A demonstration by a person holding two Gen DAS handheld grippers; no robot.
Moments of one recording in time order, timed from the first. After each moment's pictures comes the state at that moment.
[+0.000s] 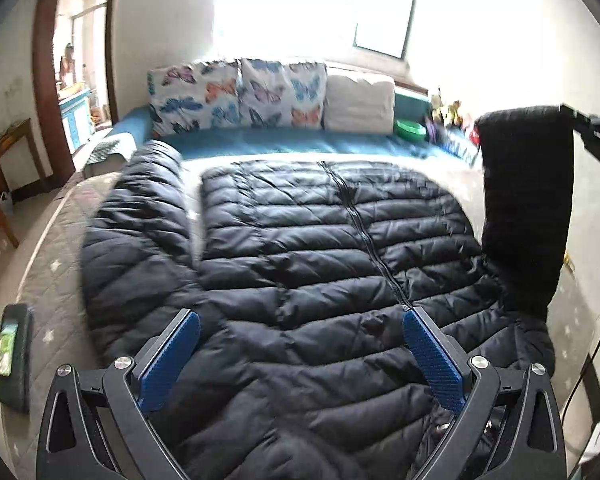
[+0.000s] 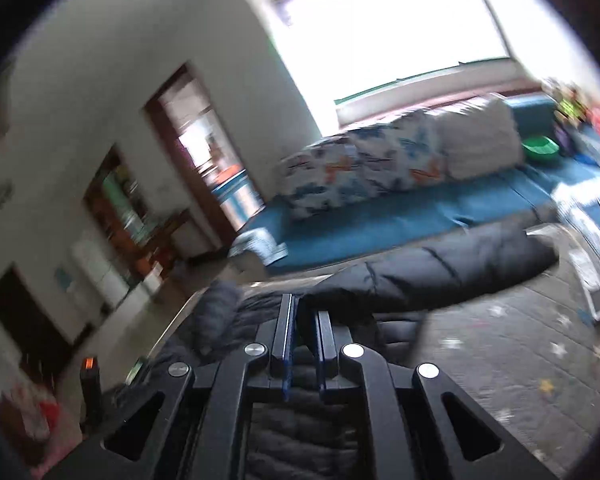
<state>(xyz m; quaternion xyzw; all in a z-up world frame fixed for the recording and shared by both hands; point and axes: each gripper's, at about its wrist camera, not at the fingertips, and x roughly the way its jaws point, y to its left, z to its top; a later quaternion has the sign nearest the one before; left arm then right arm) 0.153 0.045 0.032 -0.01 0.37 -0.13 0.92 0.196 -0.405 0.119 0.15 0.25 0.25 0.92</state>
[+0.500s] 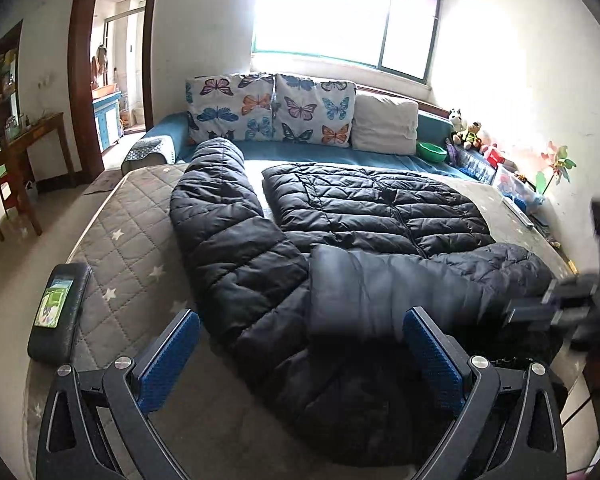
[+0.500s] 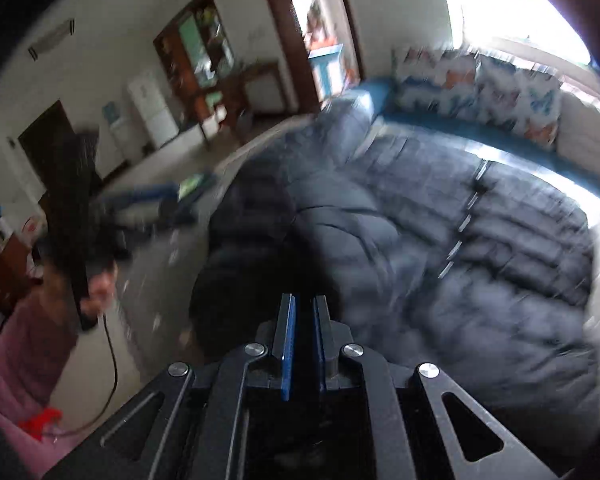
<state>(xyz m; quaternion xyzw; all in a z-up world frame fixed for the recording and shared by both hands) 0.076 0.126 0.032 -0.02 0.35 -0.09 0.93 0.118 -0.197 -0.010 -0.05 0.39 0.38 0.83</state>
